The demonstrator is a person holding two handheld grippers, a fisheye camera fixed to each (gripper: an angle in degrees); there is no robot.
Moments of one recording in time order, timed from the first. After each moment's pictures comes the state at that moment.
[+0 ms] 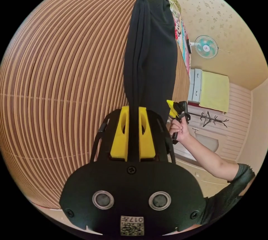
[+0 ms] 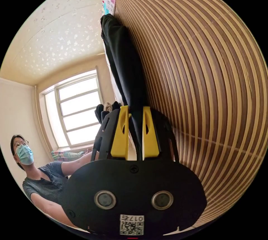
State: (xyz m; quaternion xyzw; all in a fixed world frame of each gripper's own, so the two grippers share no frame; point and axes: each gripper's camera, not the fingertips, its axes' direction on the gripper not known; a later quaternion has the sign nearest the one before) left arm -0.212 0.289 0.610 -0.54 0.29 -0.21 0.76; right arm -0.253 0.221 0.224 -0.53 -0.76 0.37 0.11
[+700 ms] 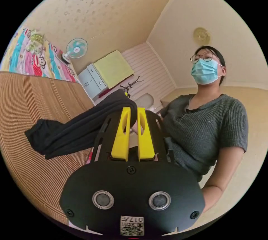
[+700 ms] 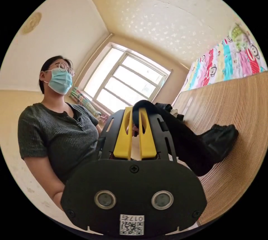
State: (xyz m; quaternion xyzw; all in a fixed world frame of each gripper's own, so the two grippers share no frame) left arm -0.229 0.037 0.265 -0.26 0.73 -0.05 0.63; right arm 0.125 -0.045 0.113 -0.12 -0.91 0.36 0.16
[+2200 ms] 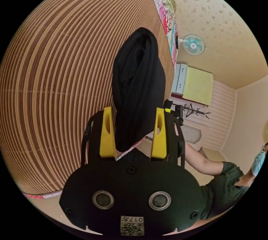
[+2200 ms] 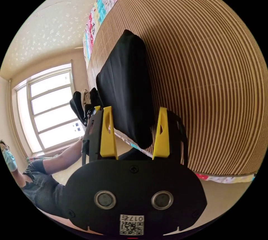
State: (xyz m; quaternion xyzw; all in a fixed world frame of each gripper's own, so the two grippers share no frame) left arm -0.370 0.263 0.665 -0.56 0.36 -0.24 0.71; right arm -0.048 -0.022 0.044 -0.60 -0.72 0.27 0.24
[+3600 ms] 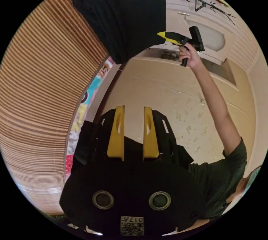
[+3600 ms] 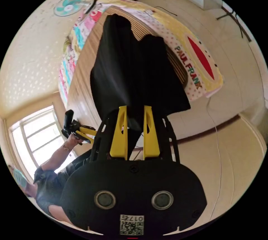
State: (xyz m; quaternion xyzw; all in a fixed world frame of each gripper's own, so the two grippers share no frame) left arm 0.327 0.329 0.659 -0.76 0.45 0.21 0.42; right arm 0.465 0.221 0.378 -0.72 -0.51 0.31 0.34
